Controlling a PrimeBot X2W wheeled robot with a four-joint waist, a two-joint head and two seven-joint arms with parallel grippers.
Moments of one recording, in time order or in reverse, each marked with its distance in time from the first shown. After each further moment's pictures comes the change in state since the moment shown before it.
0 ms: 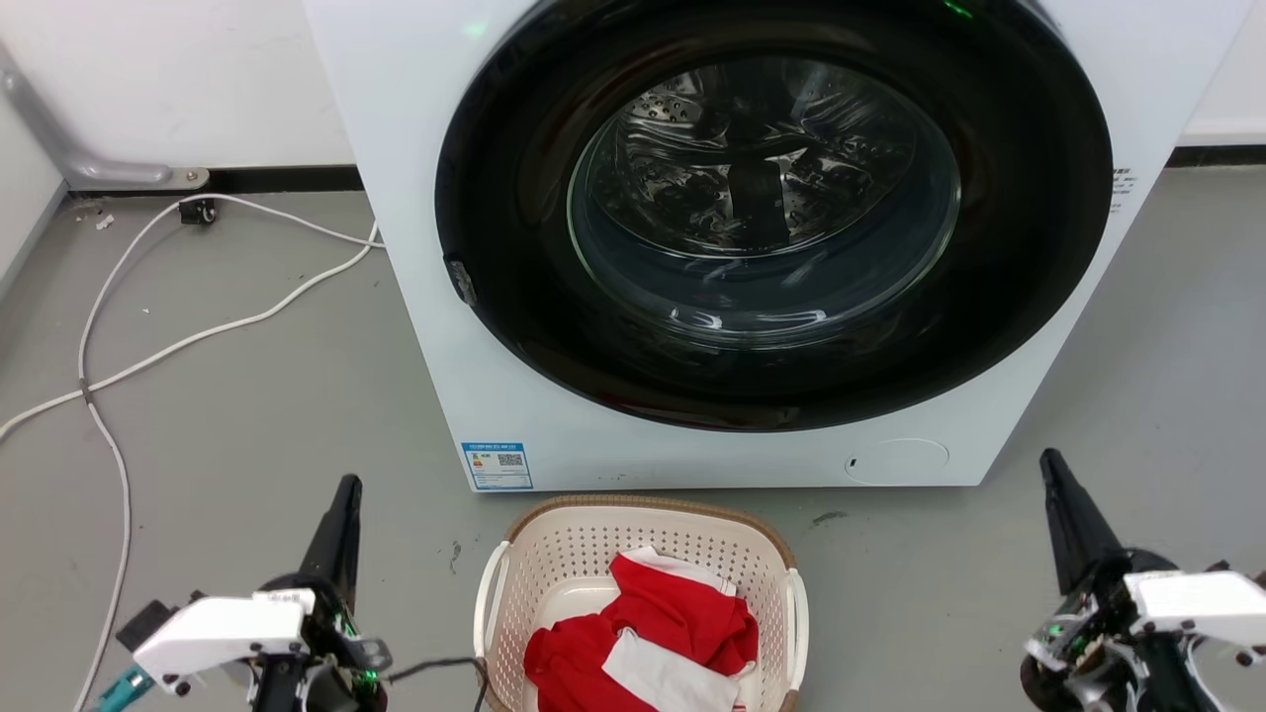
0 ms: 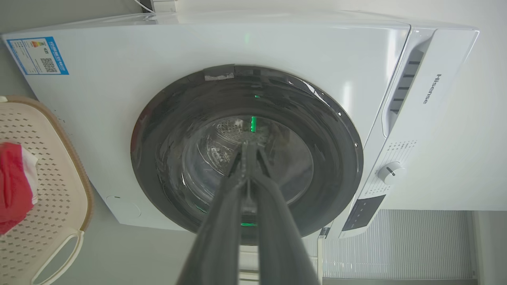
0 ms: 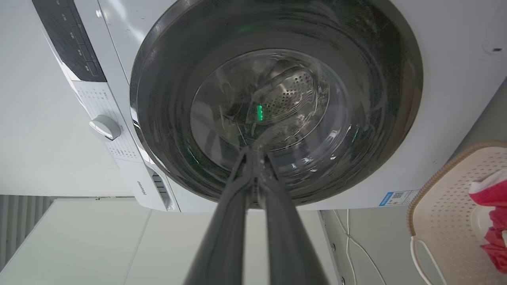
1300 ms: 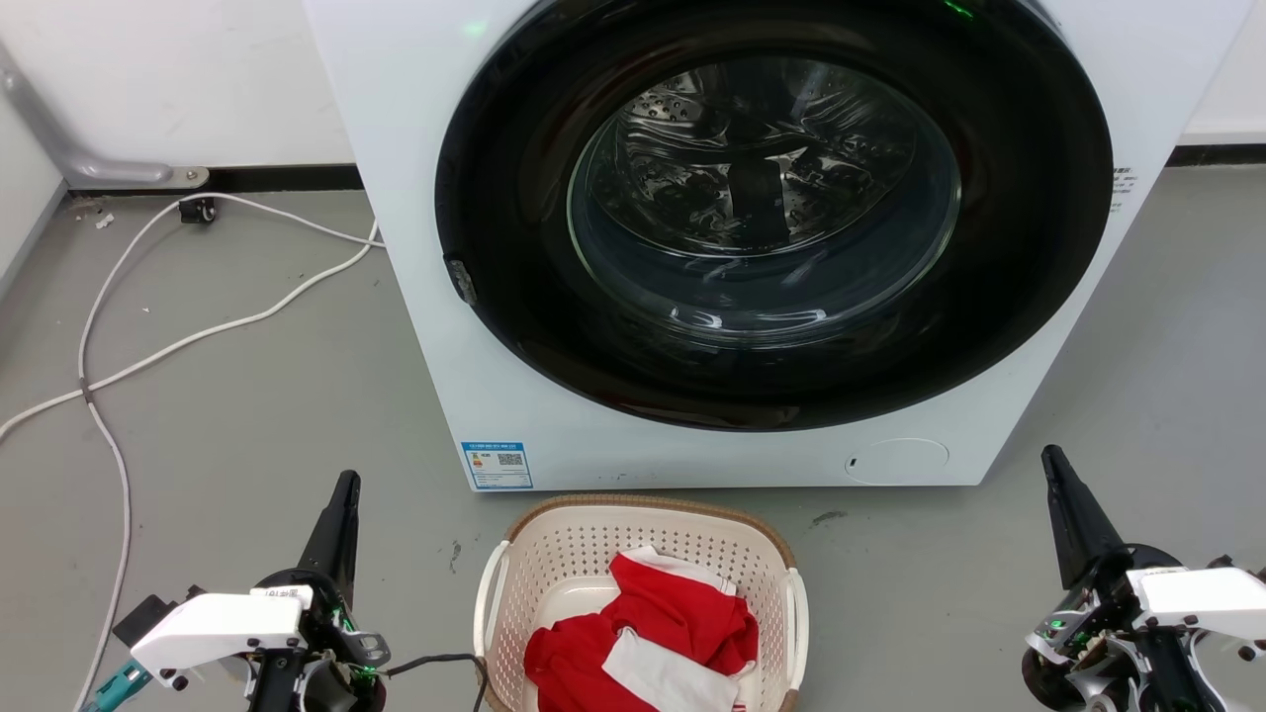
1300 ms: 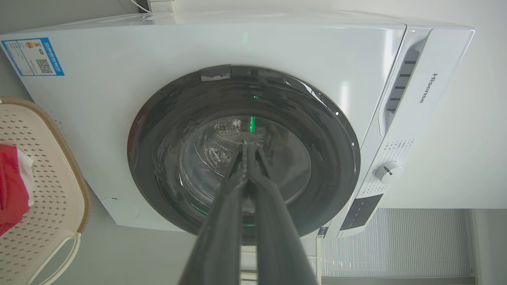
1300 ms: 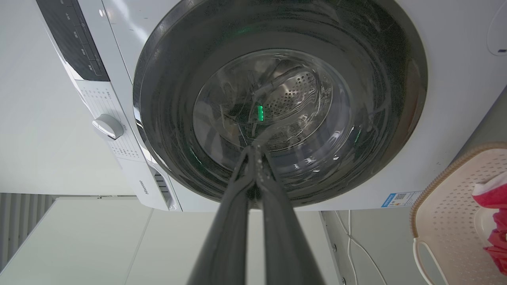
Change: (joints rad) left arm 0.000 0.000 0.000 0.000 0.000 0.000 0.000; right arm 0.000 0.000 0.000 0.000 0.000 0.000 0.000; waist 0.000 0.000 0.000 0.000
